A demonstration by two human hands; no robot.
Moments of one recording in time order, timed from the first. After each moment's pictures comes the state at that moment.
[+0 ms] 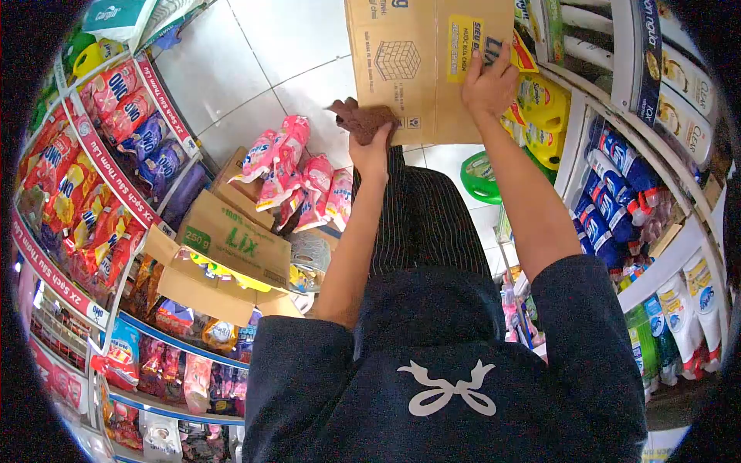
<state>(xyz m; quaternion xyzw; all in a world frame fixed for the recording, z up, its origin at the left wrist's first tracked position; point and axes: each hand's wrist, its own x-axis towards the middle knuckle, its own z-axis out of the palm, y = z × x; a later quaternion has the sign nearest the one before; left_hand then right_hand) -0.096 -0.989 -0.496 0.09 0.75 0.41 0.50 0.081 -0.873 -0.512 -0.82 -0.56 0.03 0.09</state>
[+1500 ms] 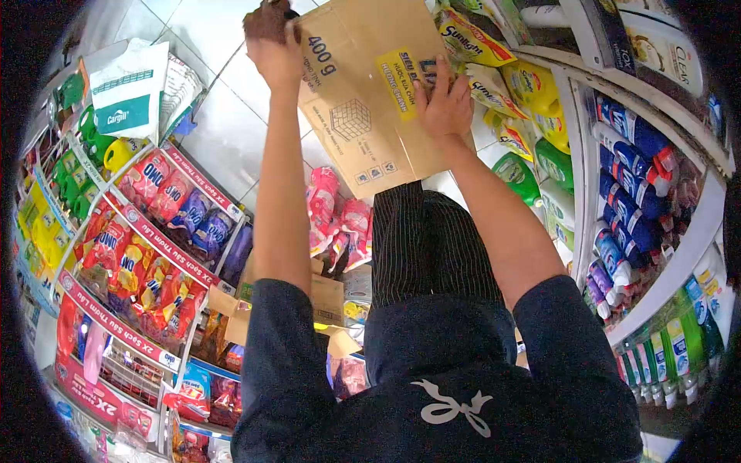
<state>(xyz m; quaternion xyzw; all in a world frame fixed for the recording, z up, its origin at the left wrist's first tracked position) -0.102 -0.687 -0.474 0.77 0.54 0.30 0.14 0.088 -0.874 -0.509 -0.84 -0.53 0.06 0.09</state>
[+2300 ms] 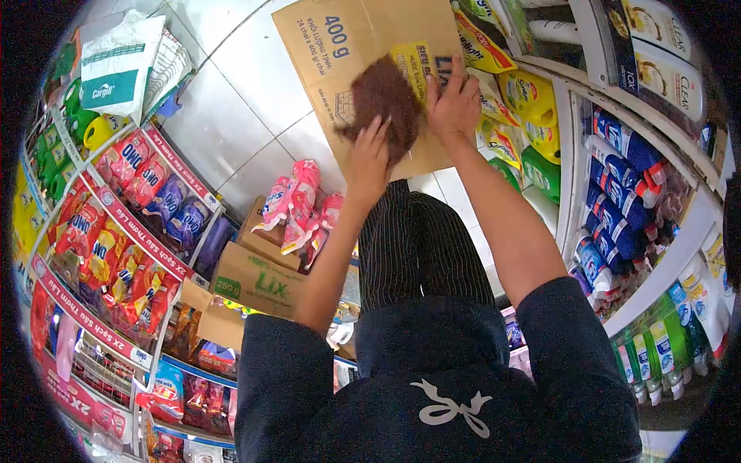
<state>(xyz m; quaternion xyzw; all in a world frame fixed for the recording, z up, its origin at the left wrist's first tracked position) -0.090 -0.921 -0.471 0.80 0.49 0.12 0.34 0.087 -0.876 -0.512 -0.83 -0.55 0.04 0.09</state>
